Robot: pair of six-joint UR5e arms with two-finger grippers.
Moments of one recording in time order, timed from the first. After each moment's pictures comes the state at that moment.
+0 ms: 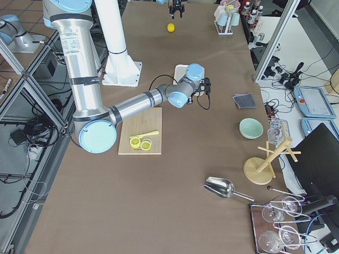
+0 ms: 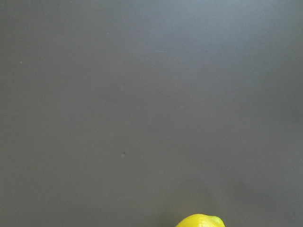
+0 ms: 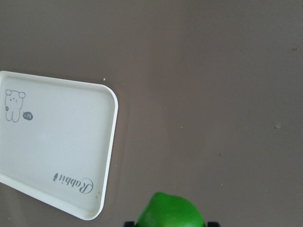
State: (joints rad) left arm -1.05 -1.27 -1.66 -2.65 -2.40 -0.06; right arm 0.98 -1.36 1.78 -1.08 2.44 0.93
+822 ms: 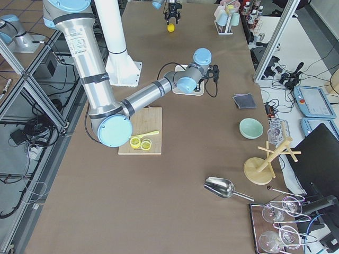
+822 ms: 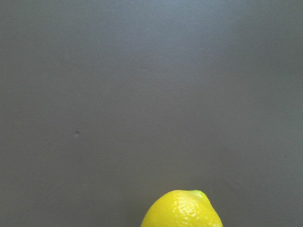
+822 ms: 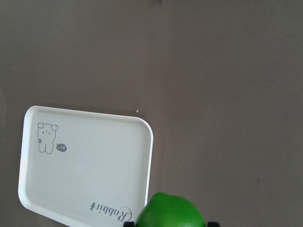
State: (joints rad) left arm -0.93 -1.28 -1.56 -2.81 -2.35 -0.06; right arm 0.99 -1.25 1.77 -1.13 2.42 1.02
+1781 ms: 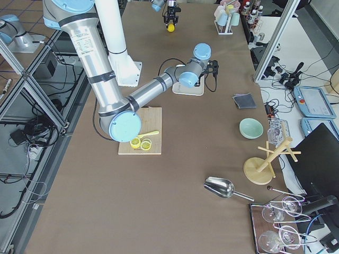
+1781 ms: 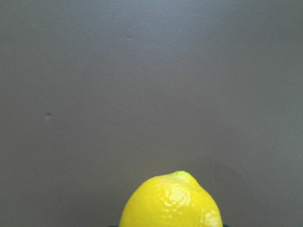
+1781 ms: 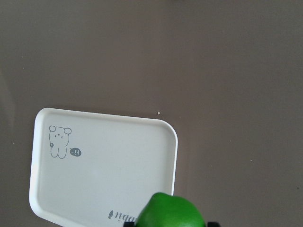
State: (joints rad) left arm -0.89 -1.31 -1.52 -2.89 -2.42 -0.19; right arm 0.93 -1.18 1.75 -1.14 2.38 1.07
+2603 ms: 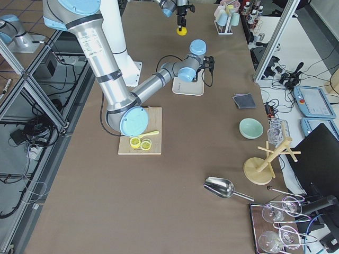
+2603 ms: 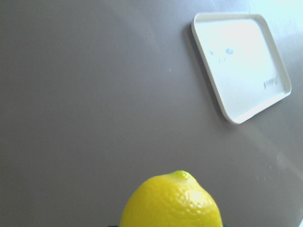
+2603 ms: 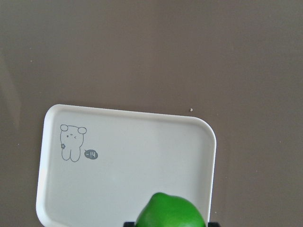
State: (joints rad) left arm -0.89 -1.69 -1.67 -2.74 -2.36 -1.10; right arm 0.83 -1.10 1.70 -1.14 2.26 1.12
